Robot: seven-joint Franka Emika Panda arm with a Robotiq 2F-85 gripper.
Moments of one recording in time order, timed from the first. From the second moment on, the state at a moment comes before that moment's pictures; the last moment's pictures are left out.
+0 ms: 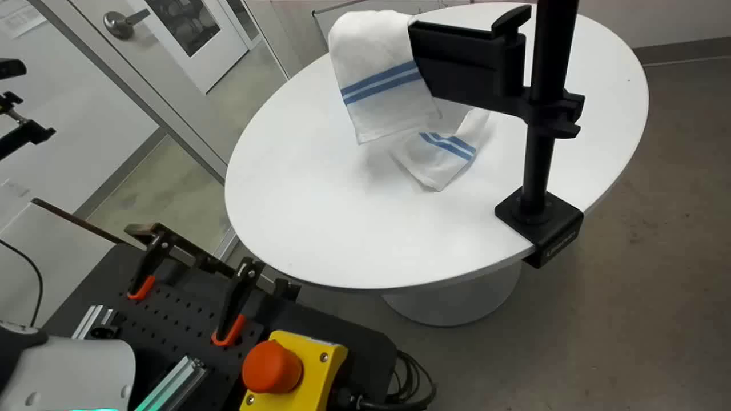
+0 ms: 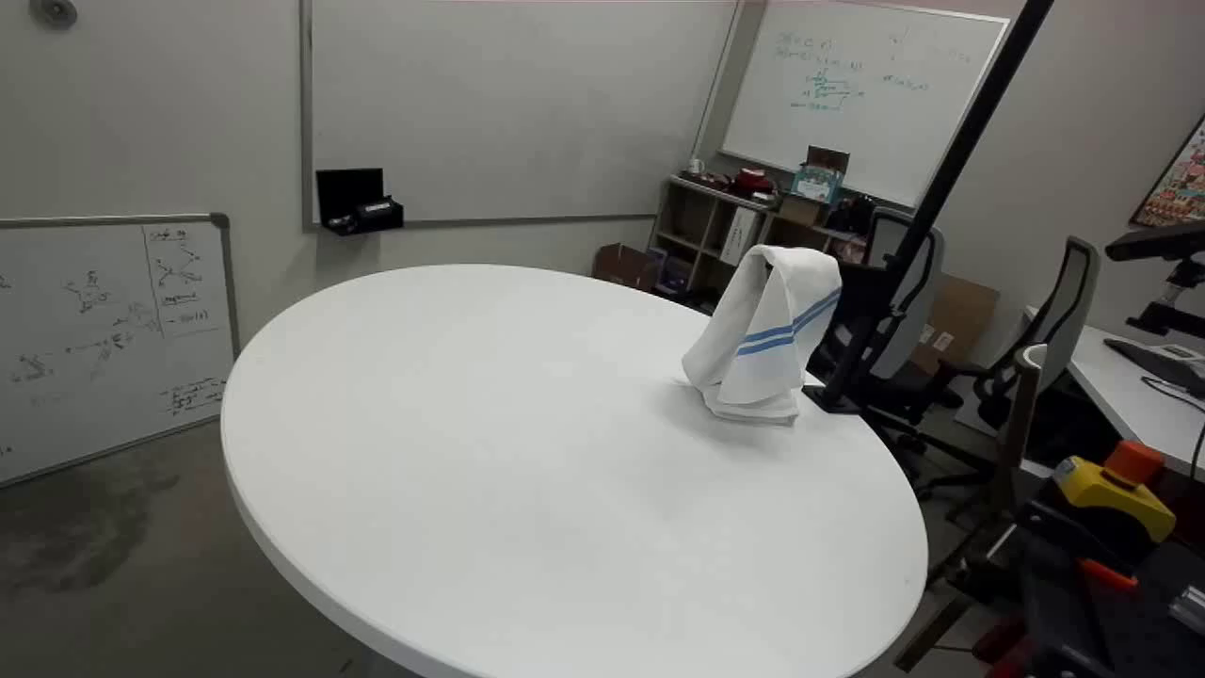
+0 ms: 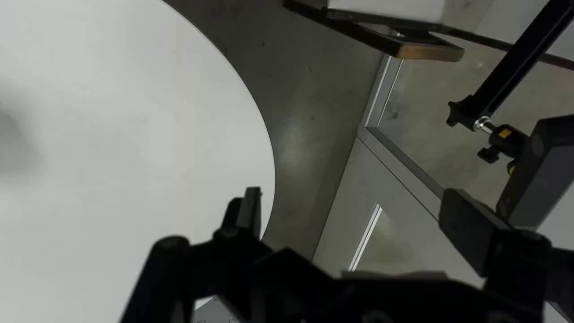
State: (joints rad) arm 0.29 -0.93 0.09 -2.79 0.34 2.12 0.01
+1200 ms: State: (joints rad) arm -0.15 -0.62 0.05 -2.72 0.11 2.52 0.13
